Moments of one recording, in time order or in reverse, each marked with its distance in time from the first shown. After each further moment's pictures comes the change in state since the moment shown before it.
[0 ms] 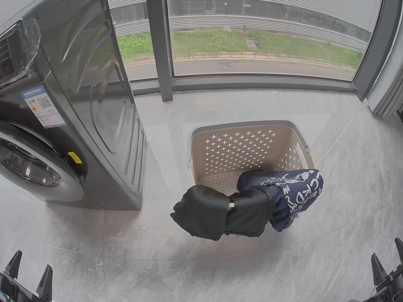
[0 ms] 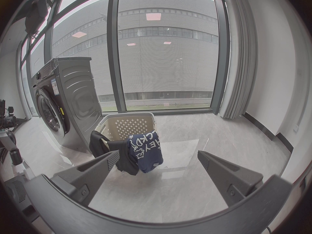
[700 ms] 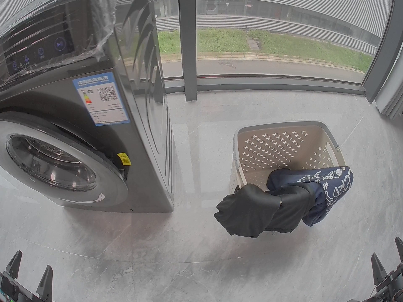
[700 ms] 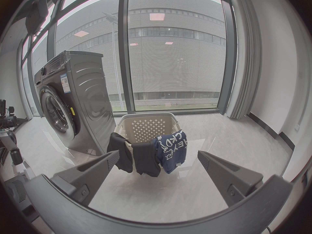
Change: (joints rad) left arm -0.001 0.000 0.000 0.000 0.001 0.000; right arm 0.001 0.000 0.000 0.000 0.000 -0.001
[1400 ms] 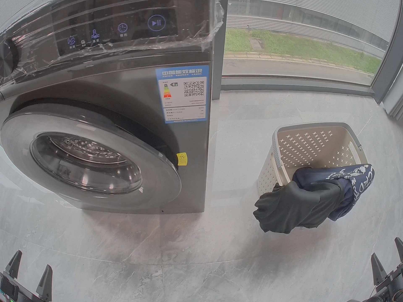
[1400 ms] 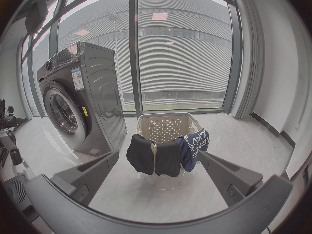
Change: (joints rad) left arm 0.000 0.000 0.000 0.000 0.000 0.000; right arm -0.001 0.000 0.000 0.000 0.000 0.000
